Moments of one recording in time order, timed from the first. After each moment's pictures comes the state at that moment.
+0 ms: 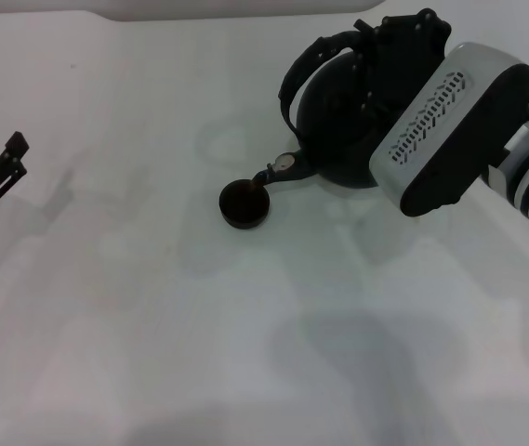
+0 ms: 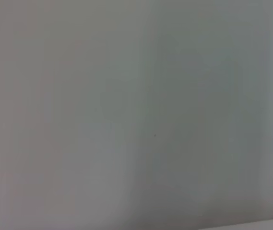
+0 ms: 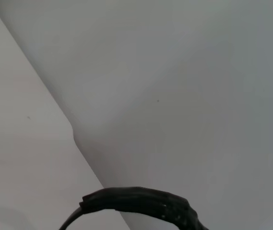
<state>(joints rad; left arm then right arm) -0.15 -2.05 1.20 0.32 -2.41 -1.26 2.54 0.09 2.01 0.99 1.43 -1.08 -0.11 -2.47</state>
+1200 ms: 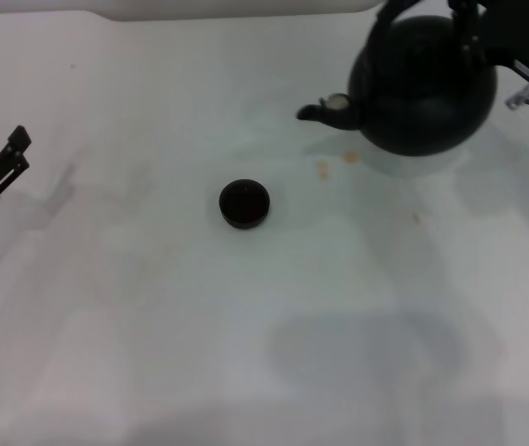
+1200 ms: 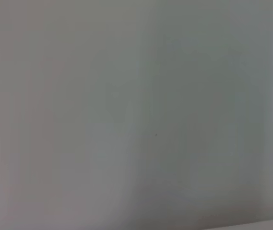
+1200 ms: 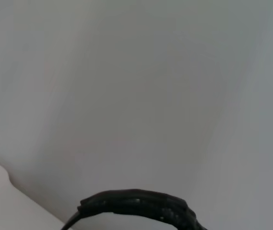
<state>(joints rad) -0.16 -2.05 1.20 0.32 -2.41 -1.24 2.54 0.03 2.01 1.37 1.34 -1.05 0.29 -2.18</state>
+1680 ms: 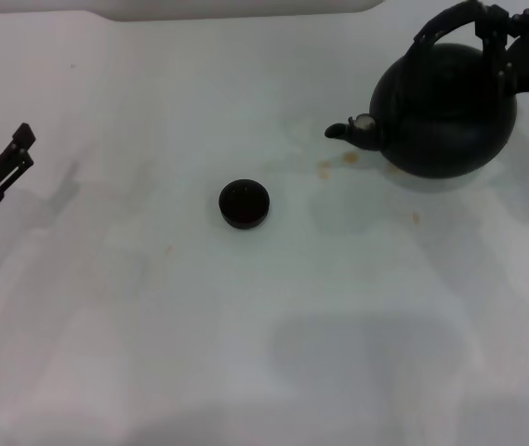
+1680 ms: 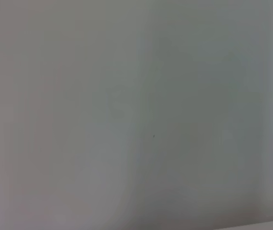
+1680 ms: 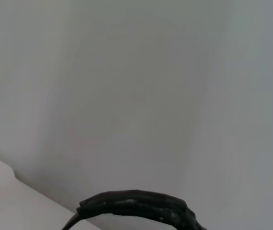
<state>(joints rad) -0.17 -2.05 1.20 0.32 -2.41 -1.24 2.54 0.05 2.01 1.52 1.13 -0.95 0.55 -2.25</state>
